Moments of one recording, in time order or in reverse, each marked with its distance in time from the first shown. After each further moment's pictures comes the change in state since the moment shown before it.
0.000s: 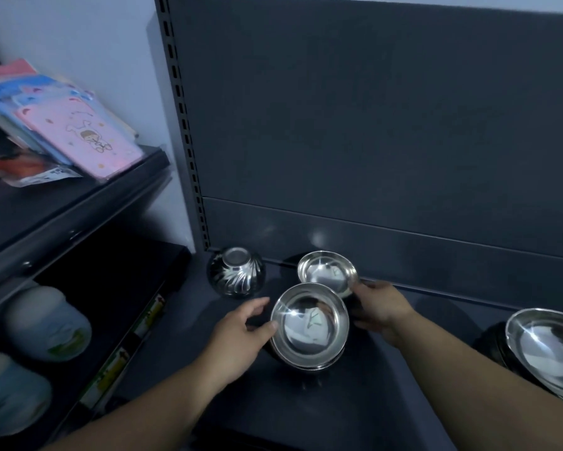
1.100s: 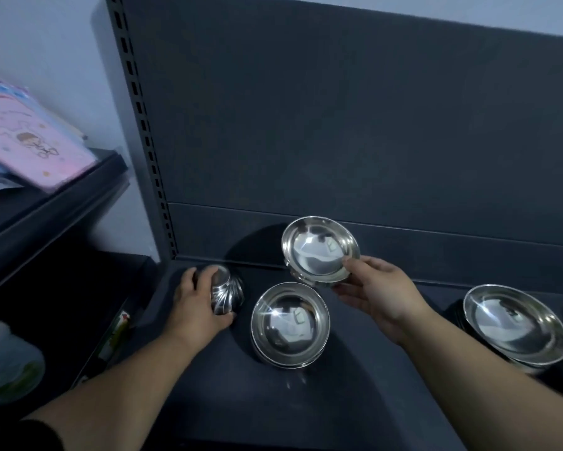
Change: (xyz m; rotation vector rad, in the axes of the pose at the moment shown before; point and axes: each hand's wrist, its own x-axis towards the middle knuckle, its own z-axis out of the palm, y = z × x) left_hand 0.065 -0.016 -0.032 0.503 0.127 0.140; right_hand -0.083 -0.032 -0.016 0.396 0.021 -0.201
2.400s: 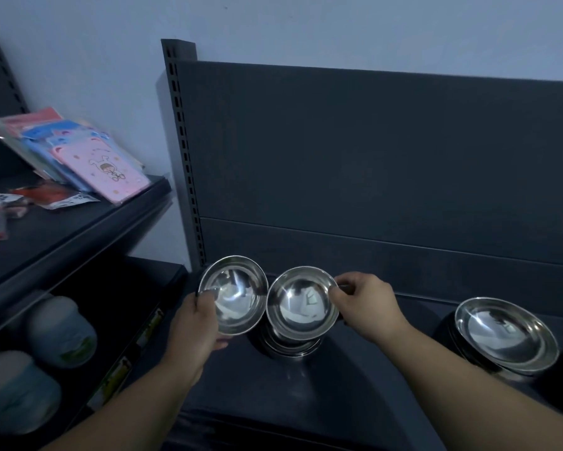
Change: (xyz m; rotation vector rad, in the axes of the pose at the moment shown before) left_hand -0.104 0.069 -0.055 -0.747 0.180 -0.360; right_hand -0.025 0.006 -0.007 -0.710 0.013 -0.349
